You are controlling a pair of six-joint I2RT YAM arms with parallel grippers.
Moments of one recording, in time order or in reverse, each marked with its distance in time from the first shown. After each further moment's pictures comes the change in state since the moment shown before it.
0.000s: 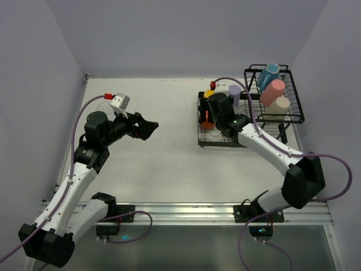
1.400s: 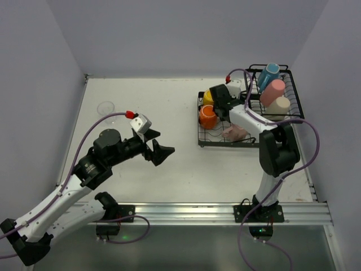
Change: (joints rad) left arm -0.449 -0.138 -0.002 -0.094 -0.182 0.118; right arm -0.197 0.375 0.204 -0.083 0.265 0.213
